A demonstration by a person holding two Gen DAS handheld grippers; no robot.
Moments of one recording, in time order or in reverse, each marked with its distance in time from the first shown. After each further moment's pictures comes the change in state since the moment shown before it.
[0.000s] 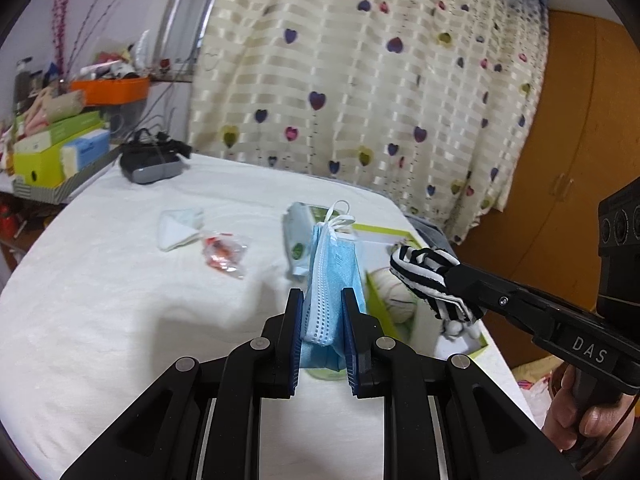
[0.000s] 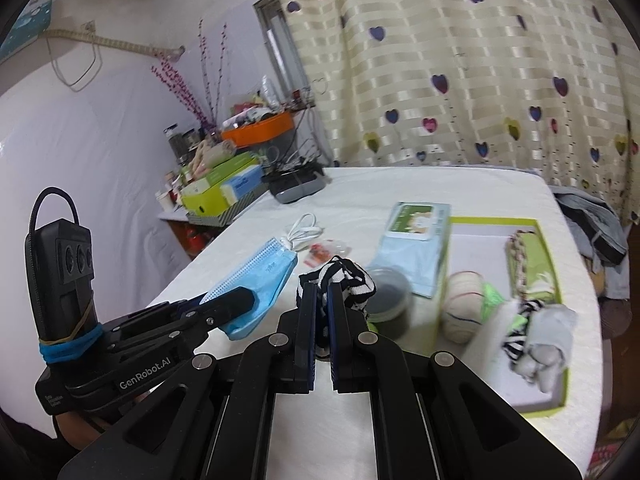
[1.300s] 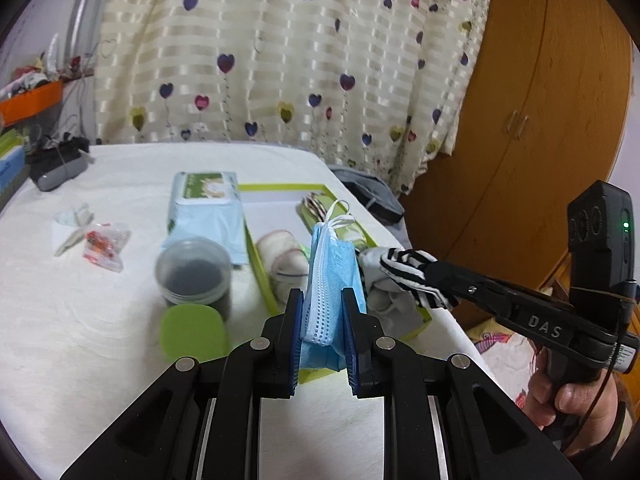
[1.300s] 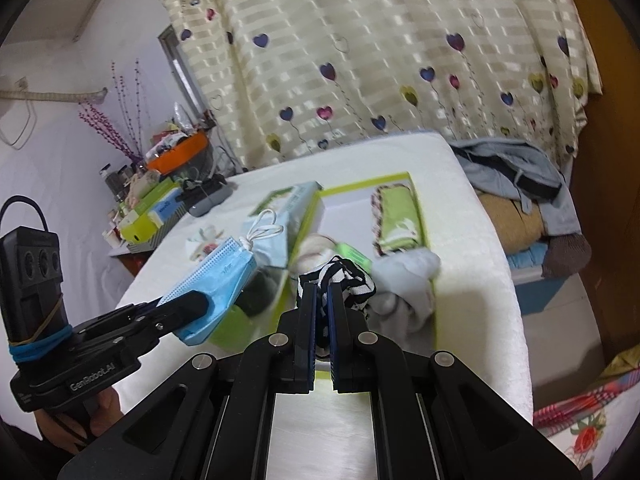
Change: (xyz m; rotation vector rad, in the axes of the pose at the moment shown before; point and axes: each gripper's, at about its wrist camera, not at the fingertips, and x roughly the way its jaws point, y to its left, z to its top) left arm 0.064 -0.100 -0.018 0.152 0.145 -0.156; right arm -0.042 -0.127 -0.038 0.215 -0.004 -0.156
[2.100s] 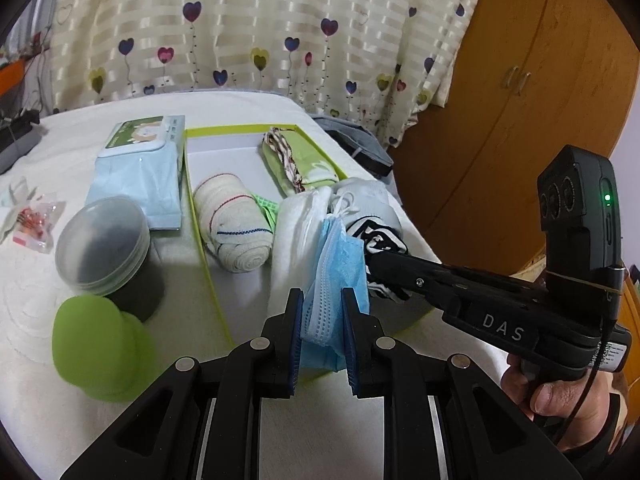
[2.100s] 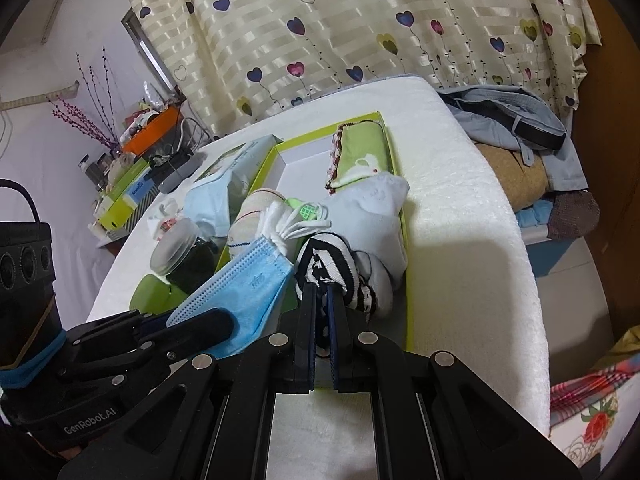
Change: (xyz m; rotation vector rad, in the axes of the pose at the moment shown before) left arm 0.077 -0.016 -0.010 0.021 0.161 -0.046; right arm 0.058 -0.044 -0.009 0.063 0.128 -0.005
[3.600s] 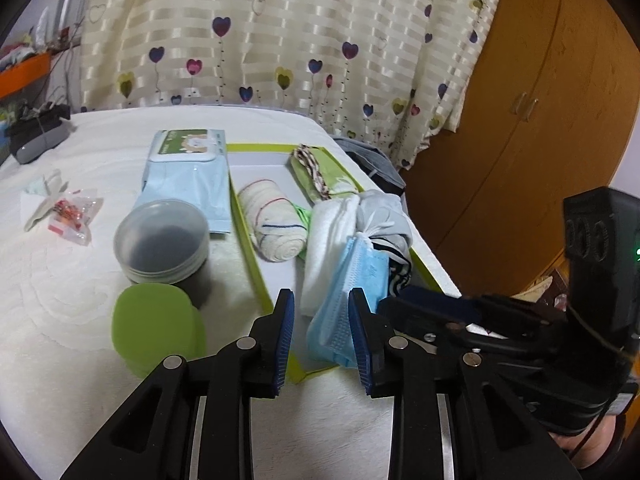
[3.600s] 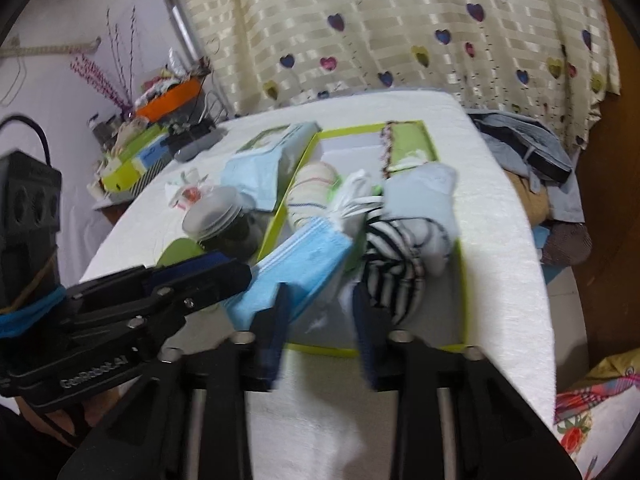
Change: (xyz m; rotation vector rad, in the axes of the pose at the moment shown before) left arm -0.035 0.018 -0.008 -0.056 -0.075 0.026; right arm -0.010 0.057 -0.016 -0.153 0.026 -0.051
